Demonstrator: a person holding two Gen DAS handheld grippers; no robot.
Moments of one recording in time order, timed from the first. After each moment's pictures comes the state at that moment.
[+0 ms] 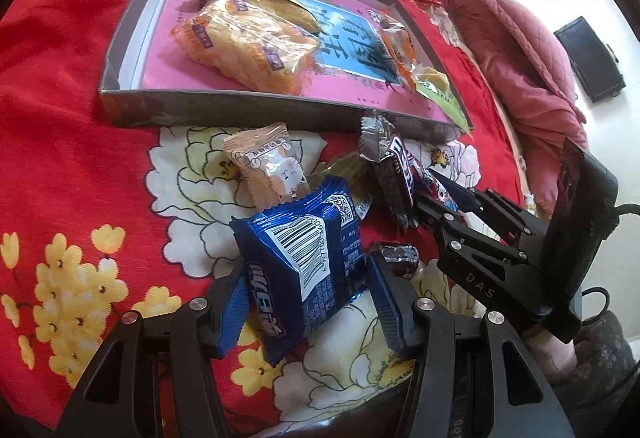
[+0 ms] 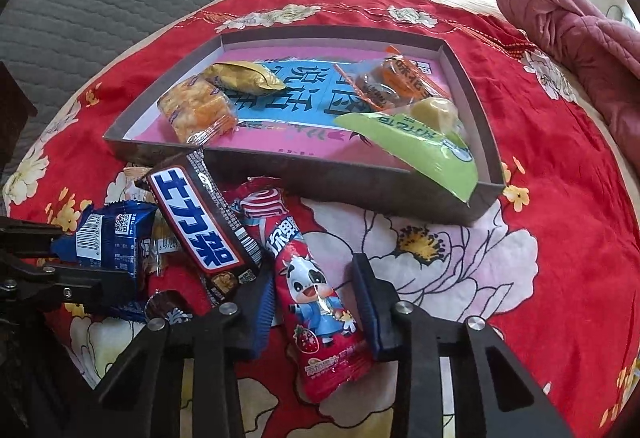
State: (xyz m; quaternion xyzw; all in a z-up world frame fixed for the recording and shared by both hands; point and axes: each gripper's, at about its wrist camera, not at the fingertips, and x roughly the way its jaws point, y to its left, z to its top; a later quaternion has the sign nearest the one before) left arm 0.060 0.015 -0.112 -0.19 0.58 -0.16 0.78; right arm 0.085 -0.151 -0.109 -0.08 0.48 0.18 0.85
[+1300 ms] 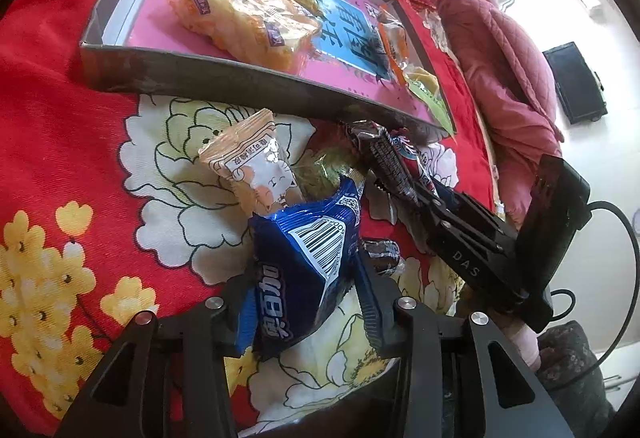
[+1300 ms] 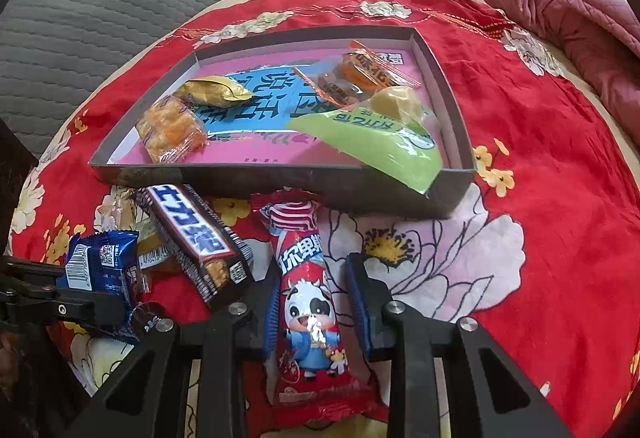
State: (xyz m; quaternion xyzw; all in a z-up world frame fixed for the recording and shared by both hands) left arm 0.062 0.022 -0.125 -0.26 0.59 -0.19 0.74; right arm 0.094 -0.170 -0.112 -0.04 0.48 0.17 0.86
